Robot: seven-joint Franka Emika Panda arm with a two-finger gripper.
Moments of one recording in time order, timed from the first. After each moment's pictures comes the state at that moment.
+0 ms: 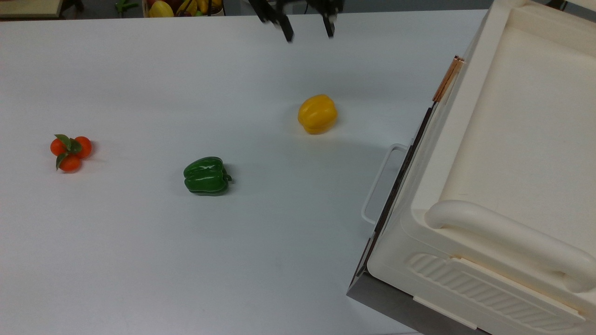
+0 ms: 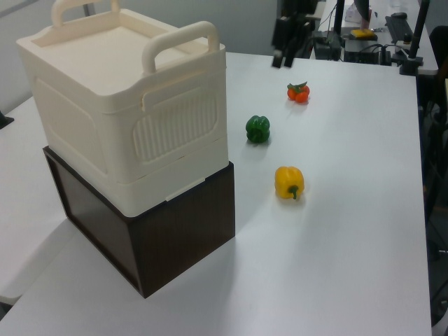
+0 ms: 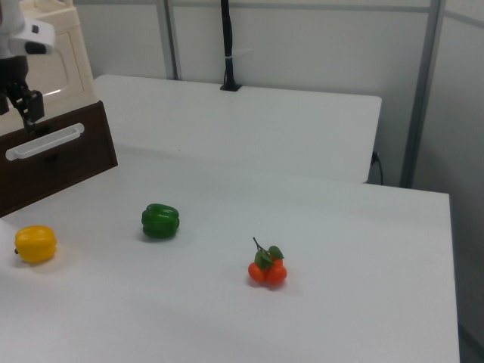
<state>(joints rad) 0.06 0.04 0.07 -1.59 0.28 1.79 0.20</state>
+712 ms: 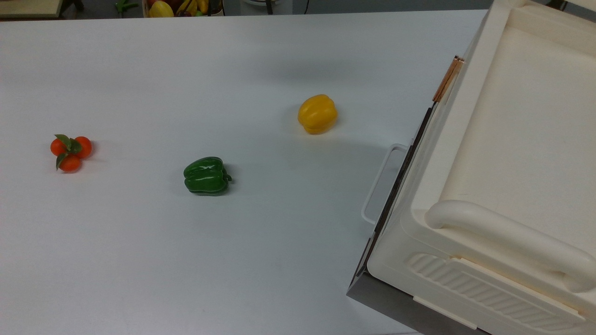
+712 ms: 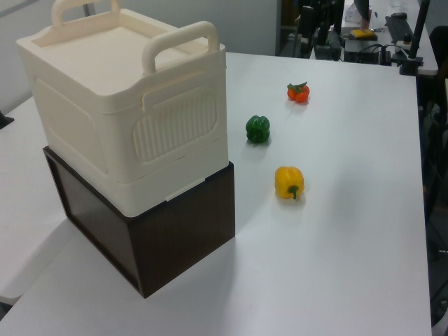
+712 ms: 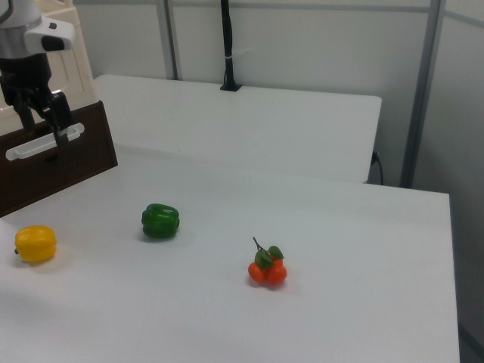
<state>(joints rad) 0.08 -0.01 -0.04 -1.59 0.07 1.66 0.20</state>
